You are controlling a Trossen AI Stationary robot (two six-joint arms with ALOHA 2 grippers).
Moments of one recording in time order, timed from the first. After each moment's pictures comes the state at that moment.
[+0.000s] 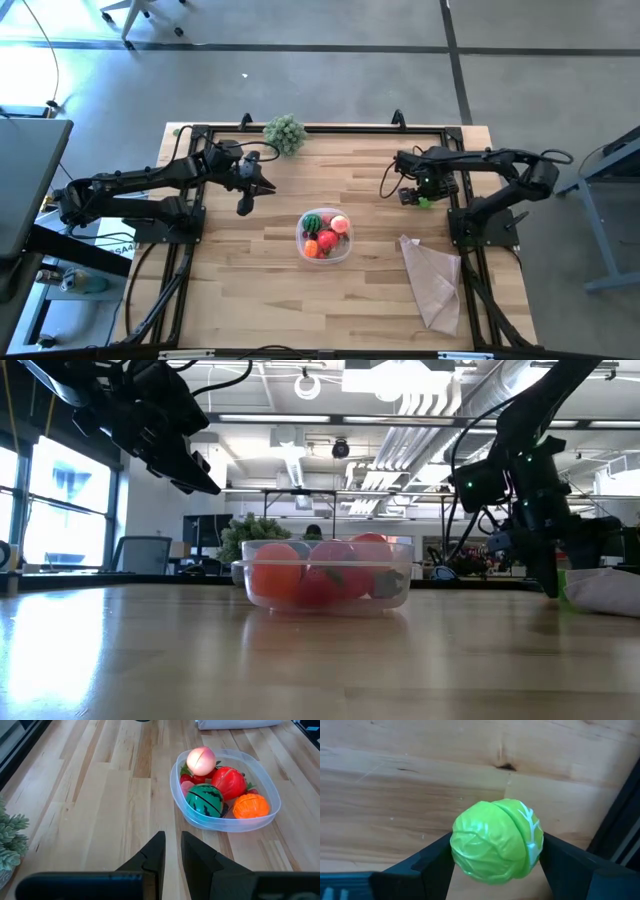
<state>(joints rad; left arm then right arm) 0.60 0.98 0.52 -0.21 0.42 0.26 -0.58 1.45 0.67 -0.96 0.00 0.81</state>
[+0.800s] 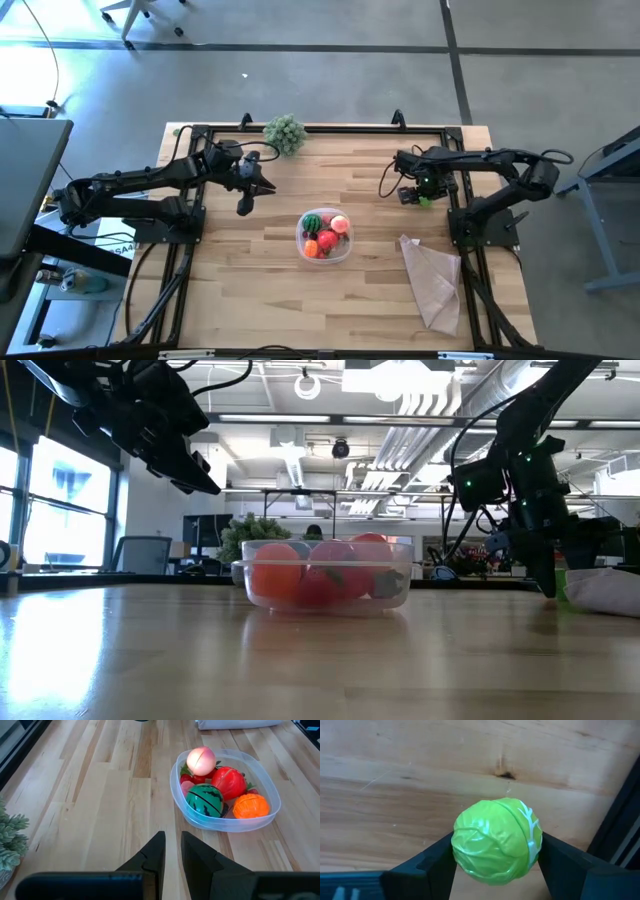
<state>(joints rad) 0.60 0.98 0.52 -0.21 0.43 0.26 -0.58 1.45 0.67 -0.94 0.02 0.80</state>
